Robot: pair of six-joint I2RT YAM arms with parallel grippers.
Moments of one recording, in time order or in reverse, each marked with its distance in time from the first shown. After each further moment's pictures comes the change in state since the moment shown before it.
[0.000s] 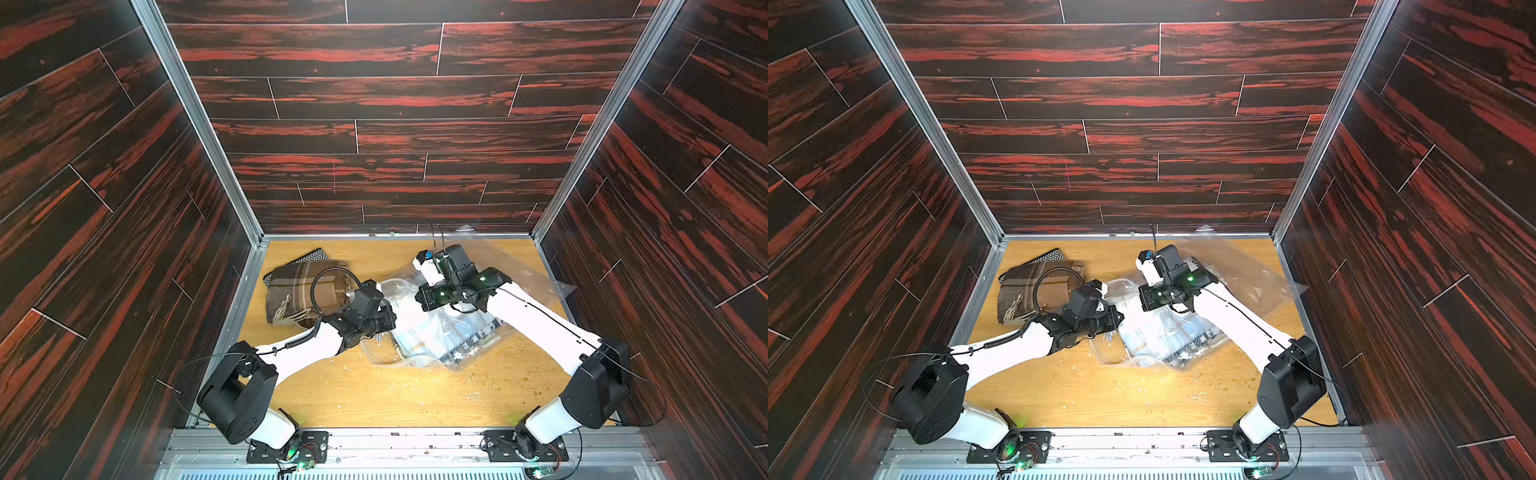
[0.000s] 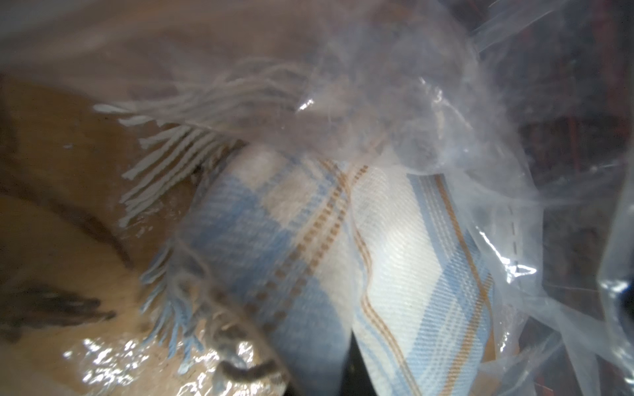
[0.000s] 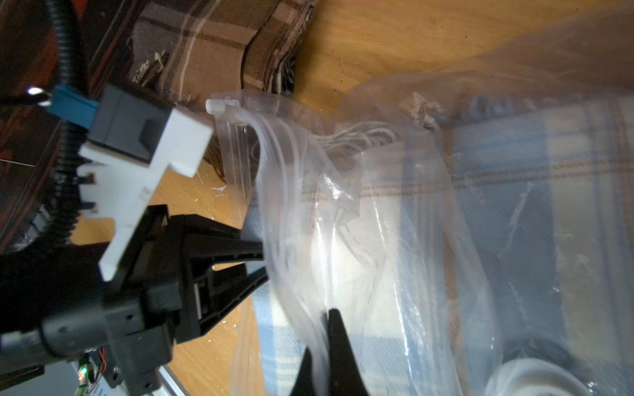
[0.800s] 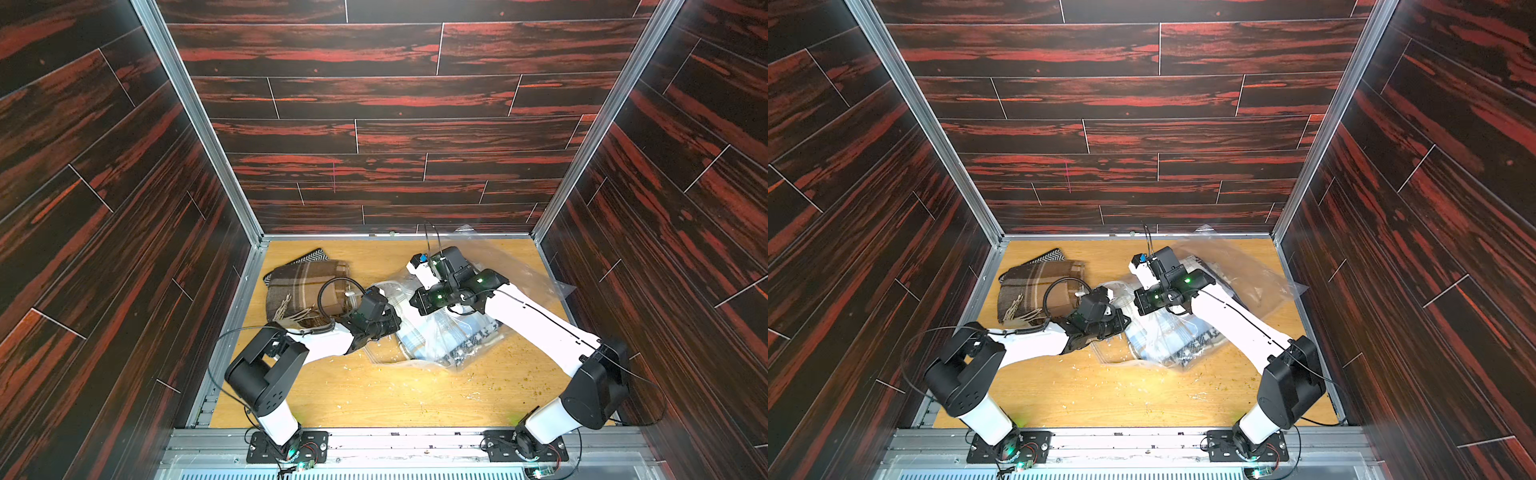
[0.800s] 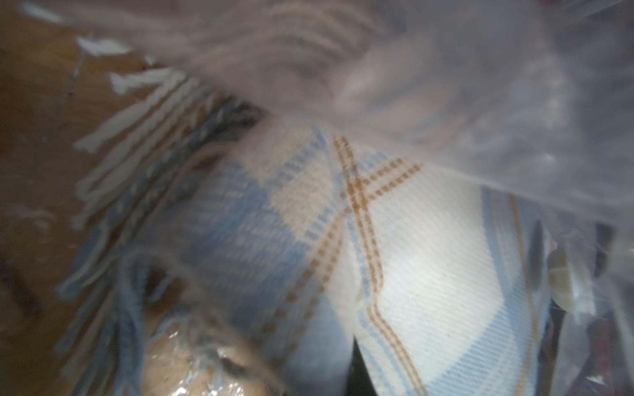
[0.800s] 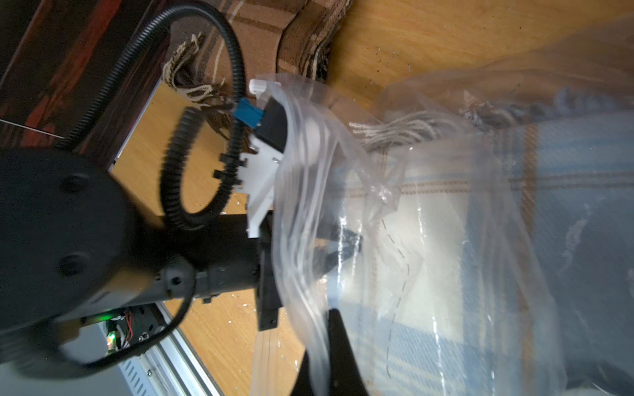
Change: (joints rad) left arm 0.004 0.172 -0.049 0.243 0.040 -0.103; right arm 0.024 0.000 0.000 -0.008 -0.061 -0.019
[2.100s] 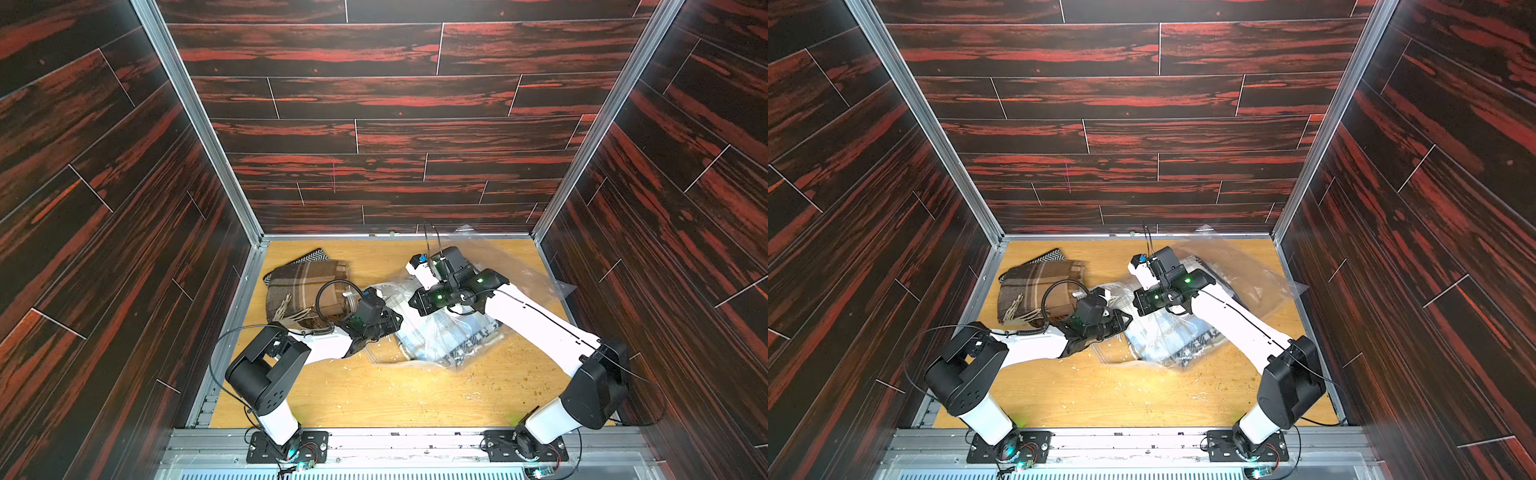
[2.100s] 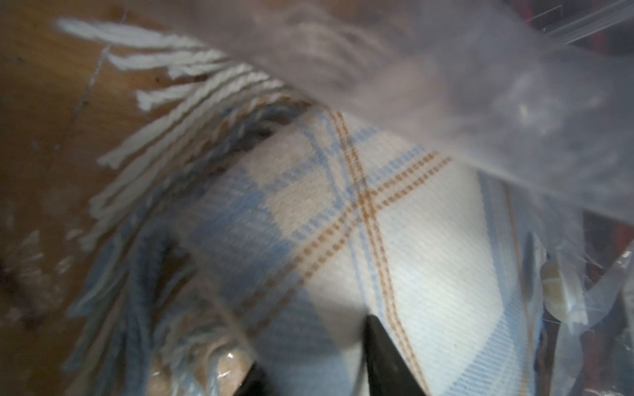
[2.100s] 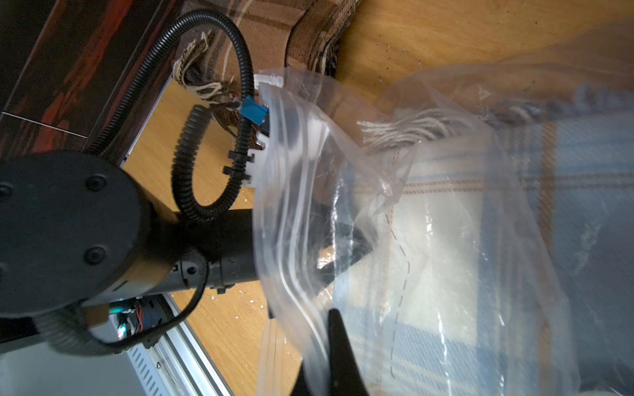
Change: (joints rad) left arm 0.001 0.025 -0.051 0.121 -0.013 -0.032; right arm 0.005 0.000 0.000 0.000 -0.038 -0.002
